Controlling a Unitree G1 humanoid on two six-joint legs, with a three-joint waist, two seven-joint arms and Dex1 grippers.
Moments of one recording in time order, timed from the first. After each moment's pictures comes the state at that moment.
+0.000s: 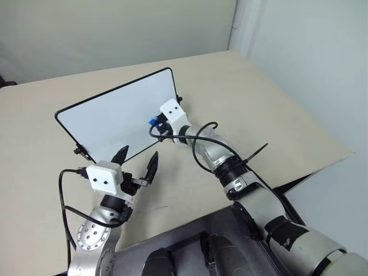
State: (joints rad) left arm 0.22 0.22 0.13 -0.61 -0.32 0.16 -0.26; right arm -1.08 0.17 0.21 0.74 0.00 0.40 0.42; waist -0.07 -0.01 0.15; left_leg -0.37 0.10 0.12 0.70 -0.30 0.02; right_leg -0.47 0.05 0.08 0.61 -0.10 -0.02
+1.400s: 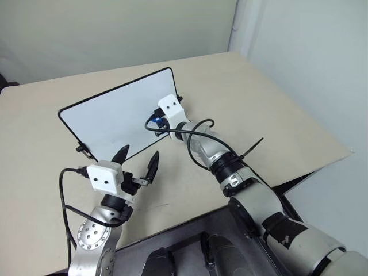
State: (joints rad) left arm 0.22 0.22 0.13 -0.61 -0.32 0.16 -0.26; right arm -1.14 0.19 0.17 0.84 0.03 0.40 0.28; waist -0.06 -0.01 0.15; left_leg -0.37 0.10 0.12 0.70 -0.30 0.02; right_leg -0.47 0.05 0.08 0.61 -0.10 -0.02
